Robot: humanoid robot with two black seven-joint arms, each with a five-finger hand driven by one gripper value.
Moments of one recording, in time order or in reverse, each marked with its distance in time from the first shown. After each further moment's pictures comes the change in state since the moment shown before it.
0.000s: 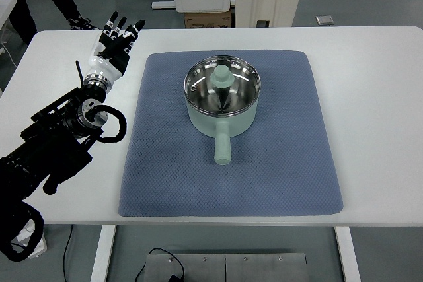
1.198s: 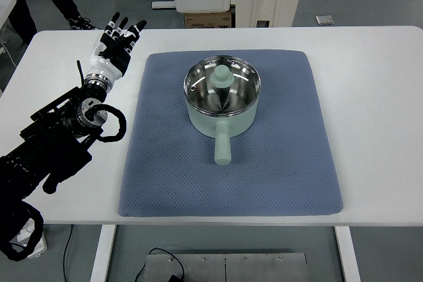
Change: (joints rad) left arm -0.003 0.001 -0.001 -0.001 -0.001 -0.002 0.020; right arm 0.000 0.000 0.000 0.000 0.000 0.000 0.000
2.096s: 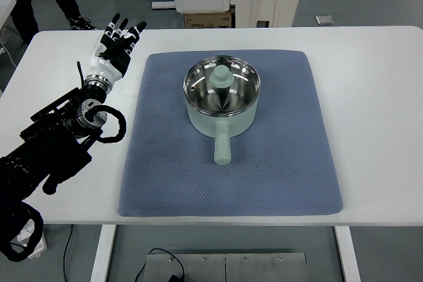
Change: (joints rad) left arm 0.004 0.000 0.001 0.001 0.001 0.000 0.002; right arm 0.000 0.000 0.000 0.000 0.000 0.000 0.000
